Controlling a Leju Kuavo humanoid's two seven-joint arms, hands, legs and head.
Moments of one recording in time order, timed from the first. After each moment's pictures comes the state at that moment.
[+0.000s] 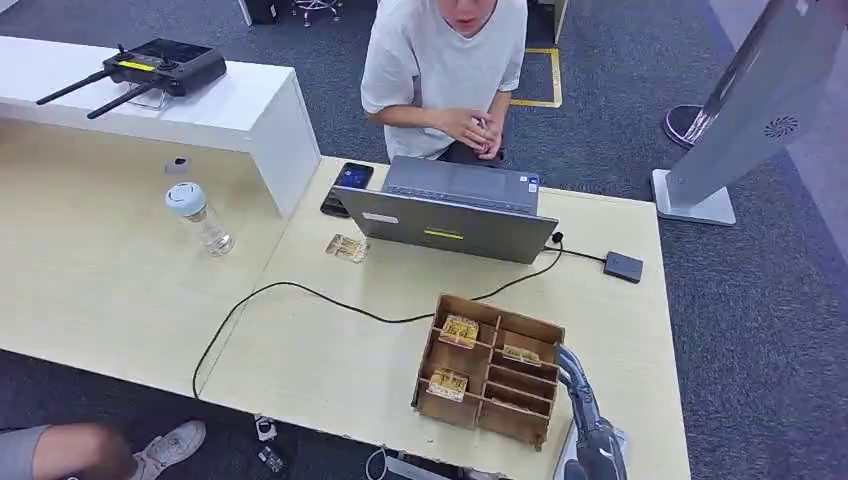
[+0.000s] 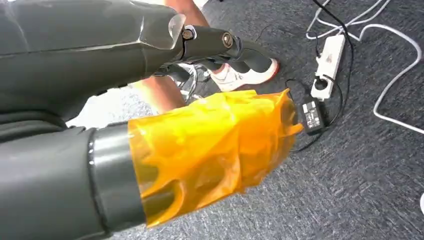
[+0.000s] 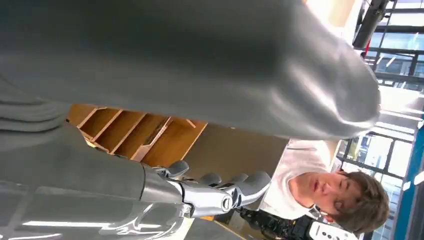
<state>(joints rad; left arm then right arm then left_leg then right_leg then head) -0.01 -0.18 0.26 -0.21 -1.43 0.55 0.17 0.23 -0.24 0.68 -1.80 0.19 -0.47 -0.26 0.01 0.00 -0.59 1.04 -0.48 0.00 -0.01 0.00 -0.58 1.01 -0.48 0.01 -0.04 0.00</state>
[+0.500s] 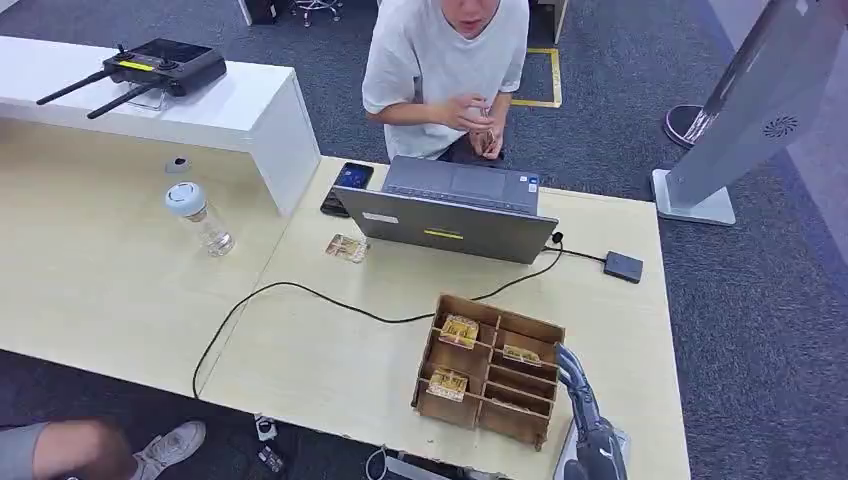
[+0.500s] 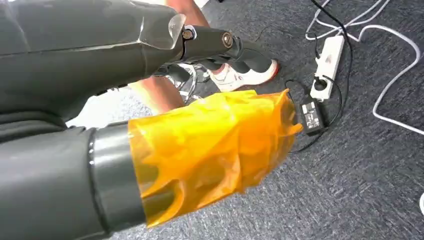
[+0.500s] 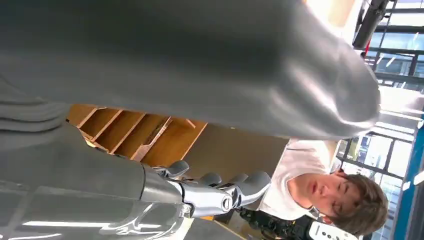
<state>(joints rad) -0.01 -0.18 0.26 -0.21 -1.43 0.55 0.17 0.23 -0.24 0.68 -1.80 0.19 -0.47 -0.26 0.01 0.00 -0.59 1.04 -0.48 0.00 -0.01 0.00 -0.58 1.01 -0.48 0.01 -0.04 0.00</state>
